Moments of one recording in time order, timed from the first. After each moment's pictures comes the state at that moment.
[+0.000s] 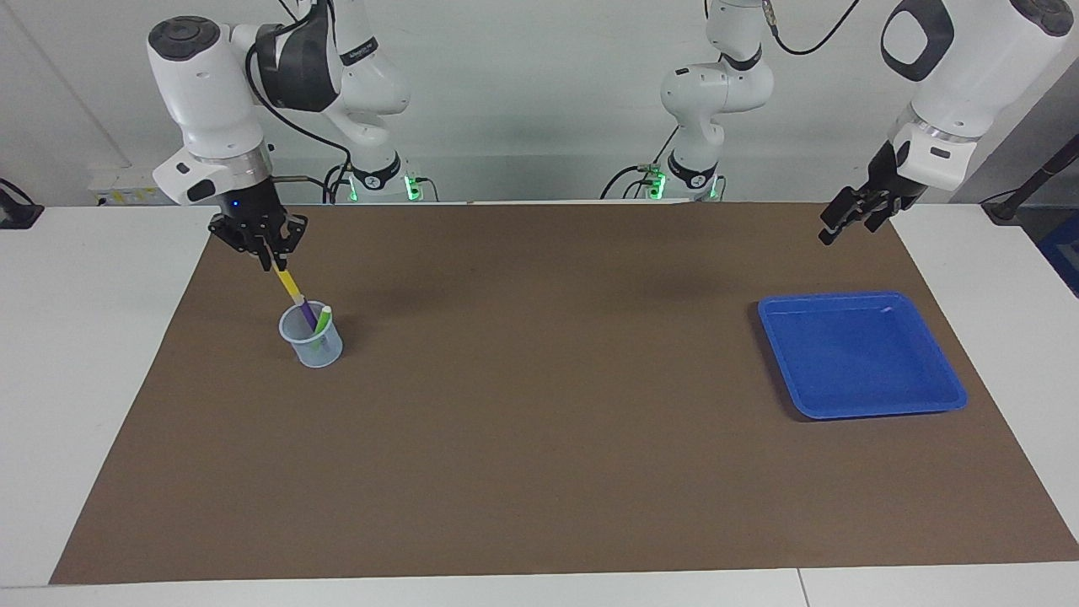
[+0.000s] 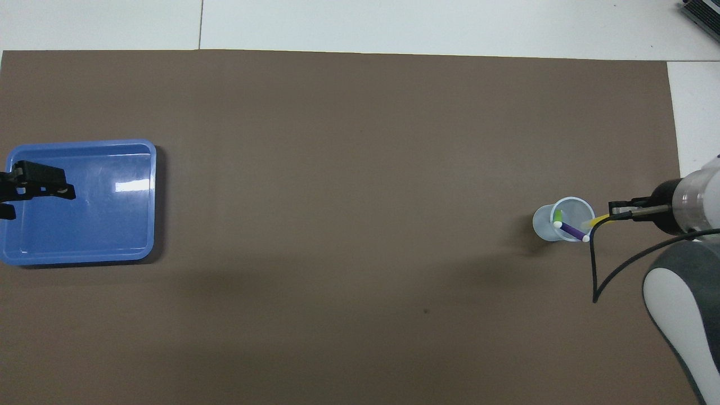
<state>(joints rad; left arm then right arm) 0.05 -0.09 0.00 -1.76 -0.07 1.66 -0.18 -0.17 -0.18 0.14 -2.05 -0.07 1.96 -0.03</state>
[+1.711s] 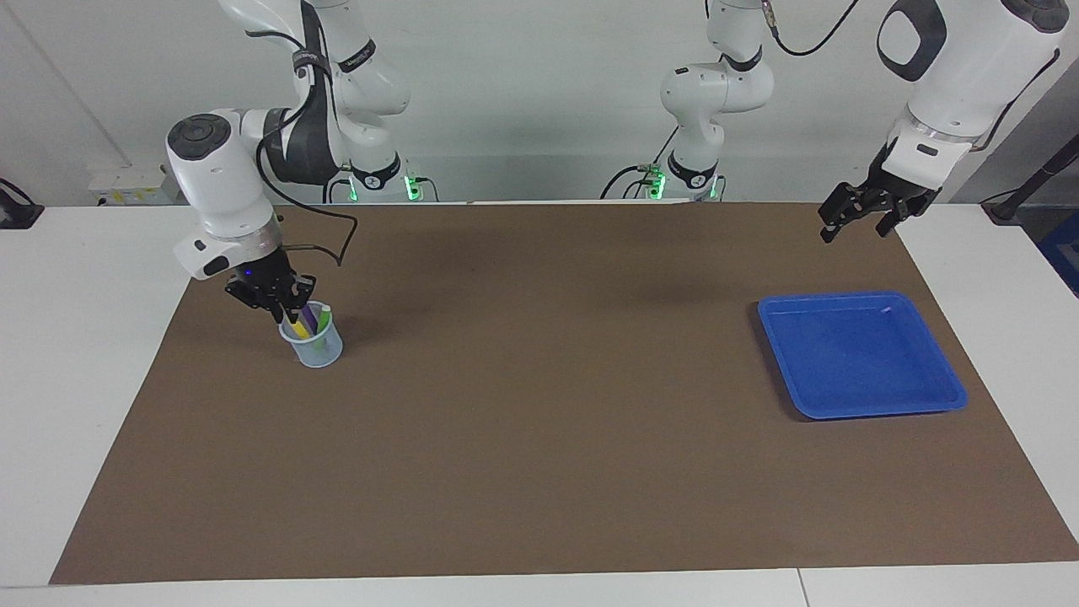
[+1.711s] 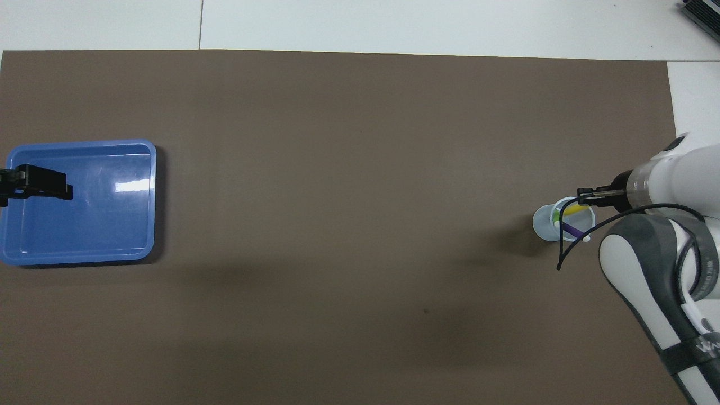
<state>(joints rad) 0.02 -0.07 0.00 -1.72 -0.01 1.65 -0.01 -0.18 -0.02 0.14 -2.10 -0.07 2.16 0.01</state>
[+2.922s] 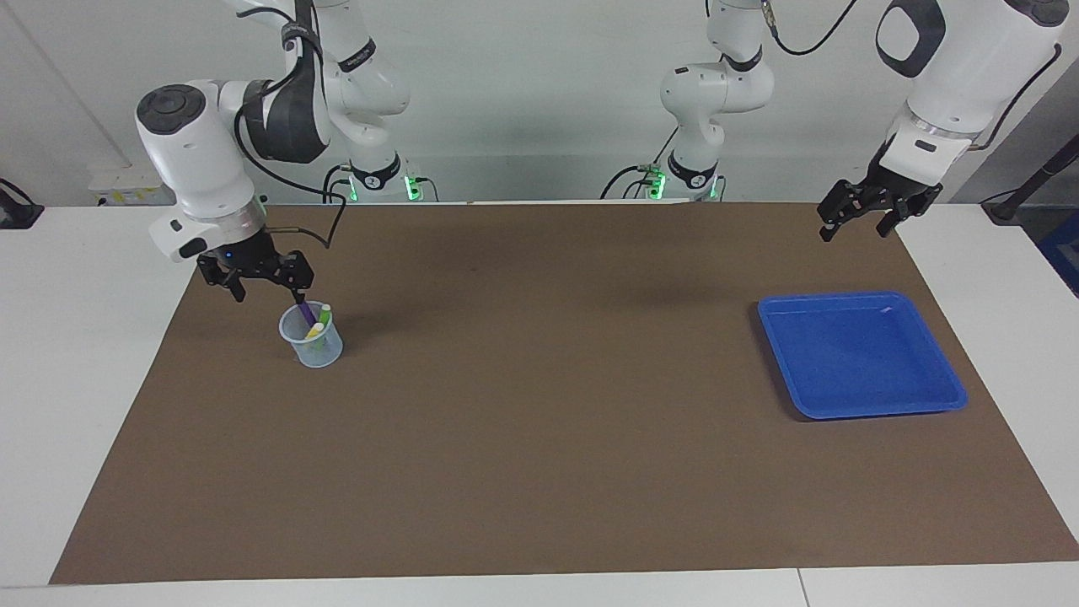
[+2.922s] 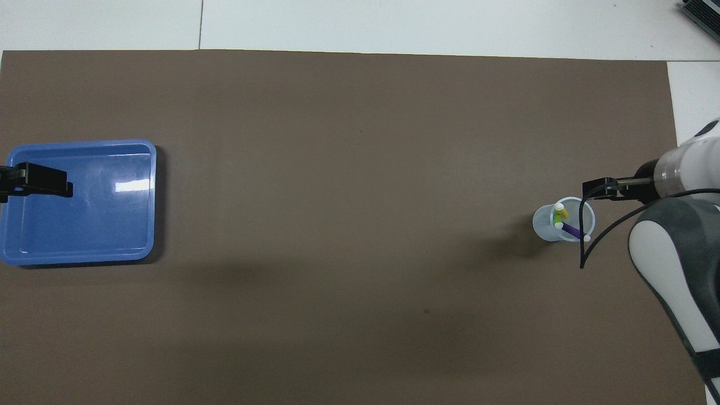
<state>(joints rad) 0.01 -0.07 0.01 -1.71 -0.01 1.65 0.00 -0.19 -0.03 0.14 -1.96 -0.07 1.98 0.02</state>
